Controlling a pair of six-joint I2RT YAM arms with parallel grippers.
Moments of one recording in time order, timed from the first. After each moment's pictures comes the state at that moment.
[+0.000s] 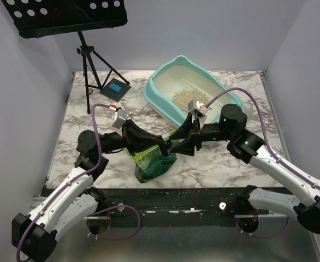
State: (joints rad) left arm -0.51 0.78 0.58 0.60 0.88 -0.64; right arm 0.73 1.05 0.95 0.00 -0.86 0.15
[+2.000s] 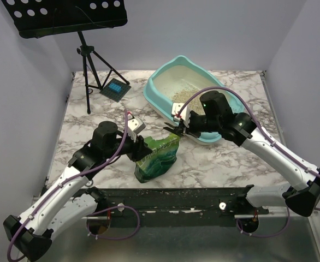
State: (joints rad) left arm -0.60 0.77 0.76 -0.42 0.45 -0.10; right arm 0.77 1.27 1.30 -0.66 -0.36 -0.60
